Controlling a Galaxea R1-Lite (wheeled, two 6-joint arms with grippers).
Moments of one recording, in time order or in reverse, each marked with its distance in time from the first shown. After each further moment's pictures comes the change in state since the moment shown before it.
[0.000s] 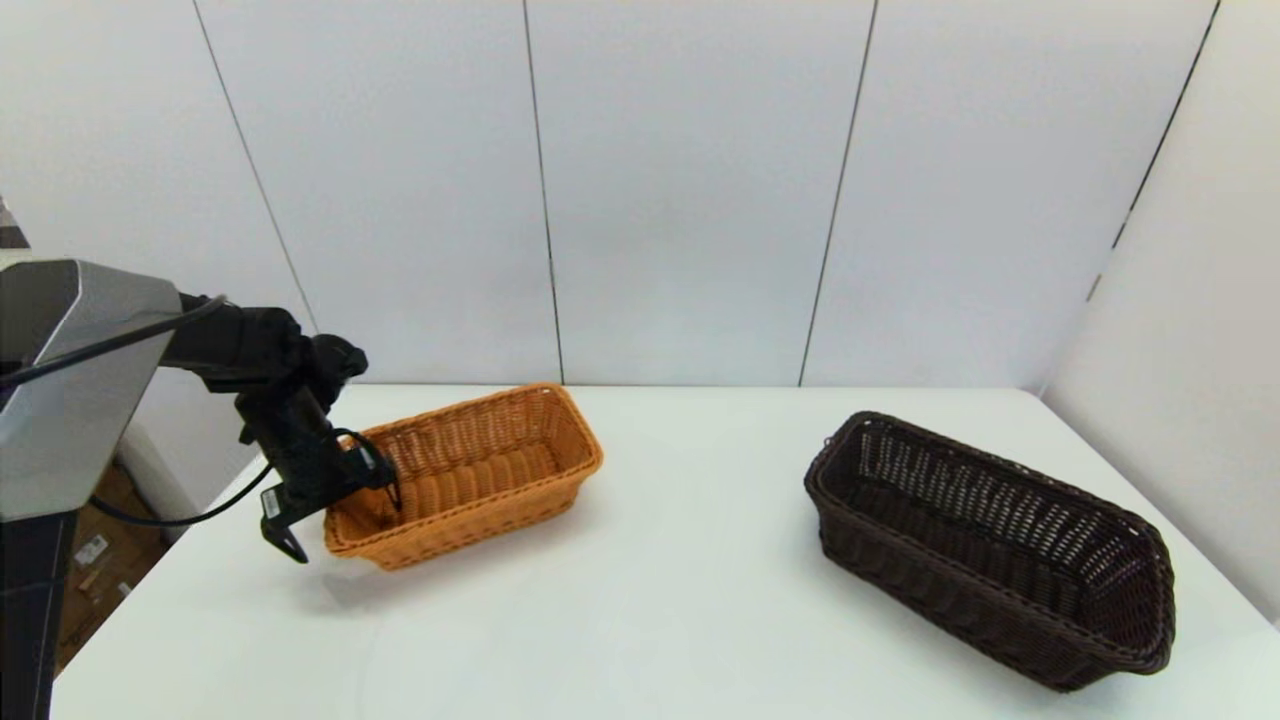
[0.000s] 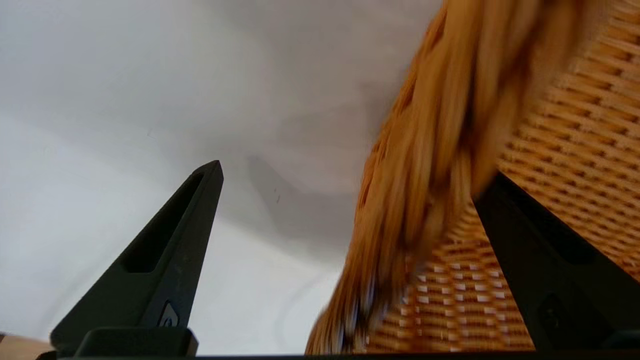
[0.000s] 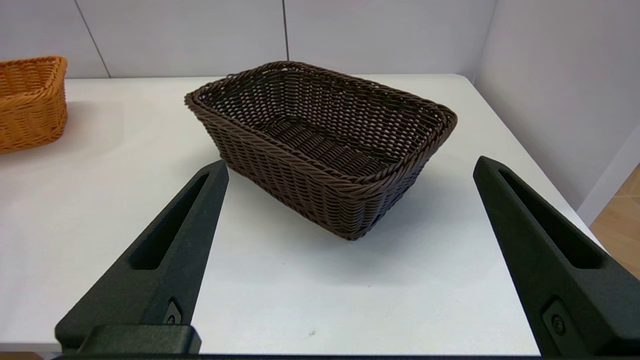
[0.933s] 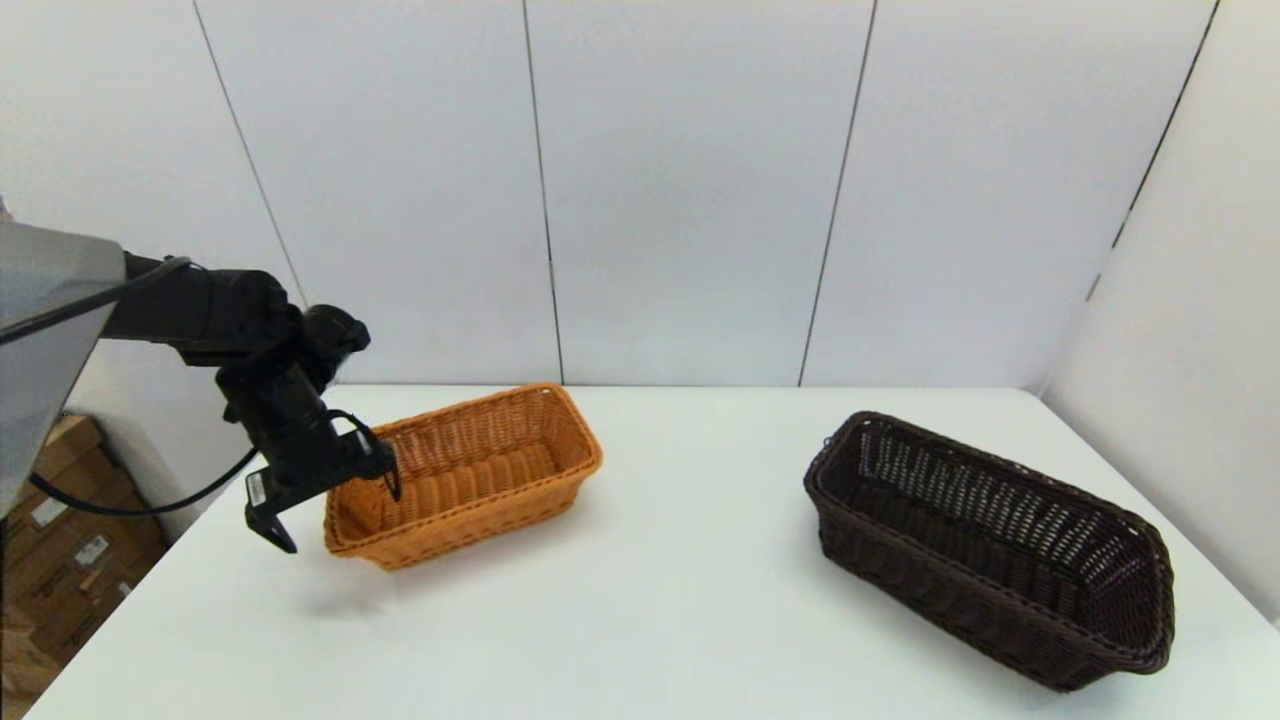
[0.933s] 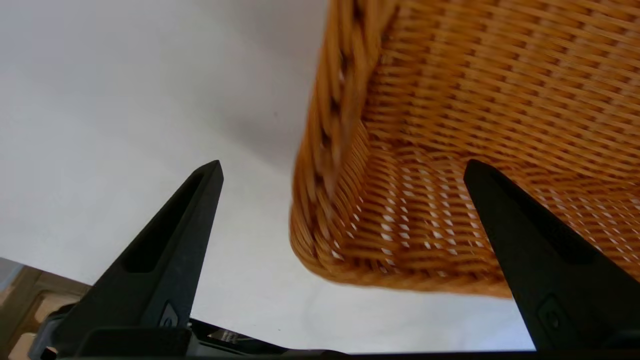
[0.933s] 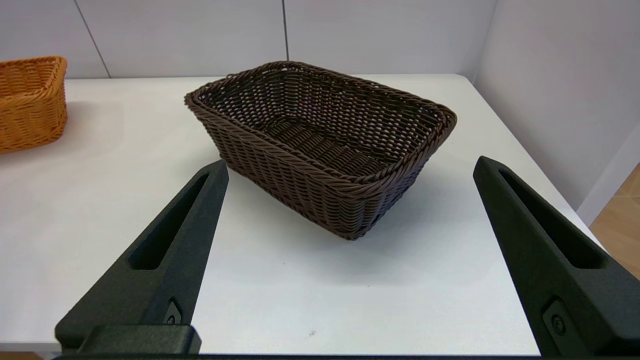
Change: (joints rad) left arm -0.057 -0.154 0.067 0.055 0.040 -0.027; right arm 0.000 0.000 0.000 0.000 0.000 0.000
